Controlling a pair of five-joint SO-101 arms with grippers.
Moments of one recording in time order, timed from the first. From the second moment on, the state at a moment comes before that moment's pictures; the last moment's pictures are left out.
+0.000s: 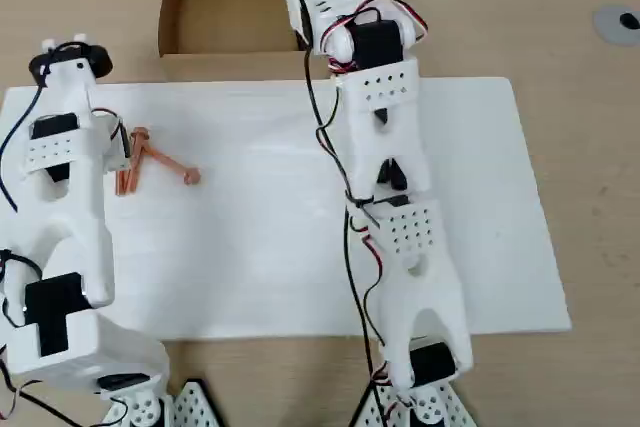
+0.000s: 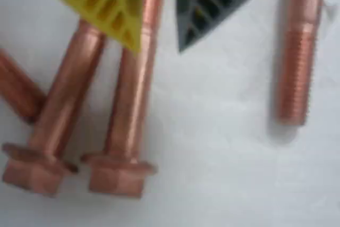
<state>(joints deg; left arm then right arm) -19.8 2.4 21.1 50.8 -14.3 -19.7 55.4 -92.5 74.3 -5.6</state>
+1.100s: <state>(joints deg) -18.4 4.1 30.3 34.2 -13.8 -19.7 55.4 -92.5 76.2 -5.6</state>
